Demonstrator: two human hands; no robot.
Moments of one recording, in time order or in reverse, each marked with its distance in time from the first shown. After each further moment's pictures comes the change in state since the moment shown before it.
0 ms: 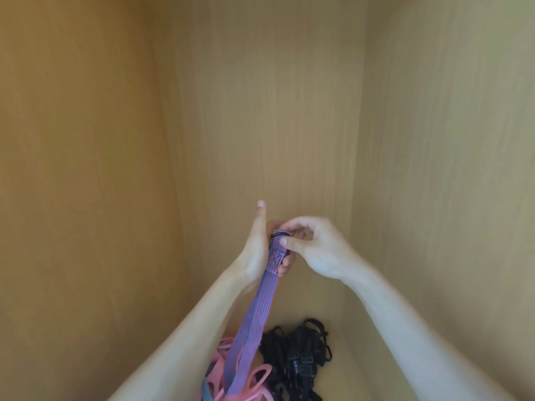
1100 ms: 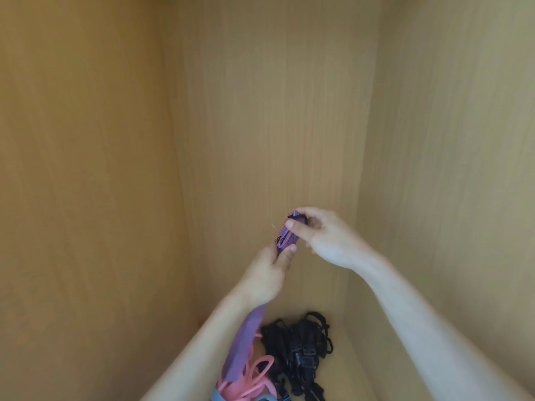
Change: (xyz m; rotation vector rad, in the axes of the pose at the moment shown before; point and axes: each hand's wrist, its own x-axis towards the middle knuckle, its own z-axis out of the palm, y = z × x) left_hand -0.017 -0.049 -0.015 0.524 0.128 0.108; right_hand 0.010 0.003 -0.005 -0.151 -0.018 0.050
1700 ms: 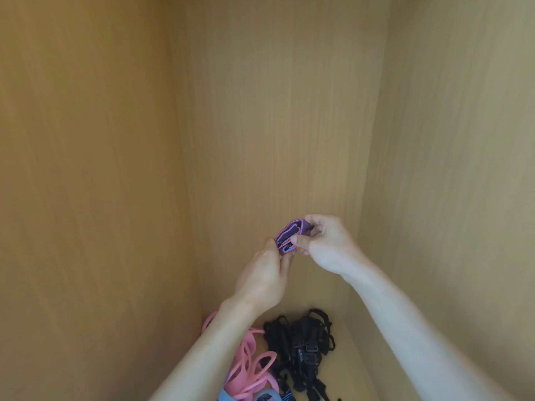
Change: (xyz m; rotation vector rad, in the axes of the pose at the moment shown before) left_hand -0.008 -0.016 -0.004 0.544 0.204 0.013; right_hand -0.002 0.017 0.022 0.149 0.060 0.083
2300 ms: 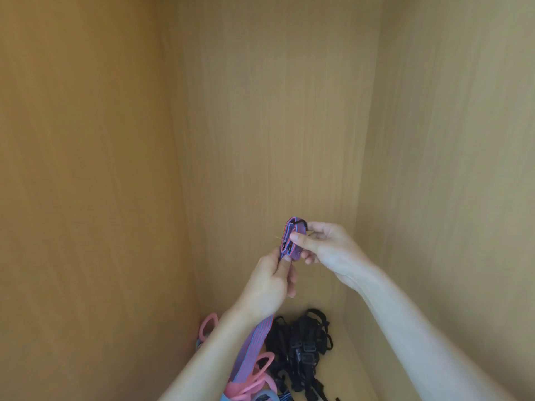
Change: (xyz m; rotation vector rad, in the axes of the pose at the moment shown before) left_hand -0.013 0.013 0.009 -0.648 -0.128 0.030; right_hand 0.002 0.022 -0.006 0.278 -0.079 0.088
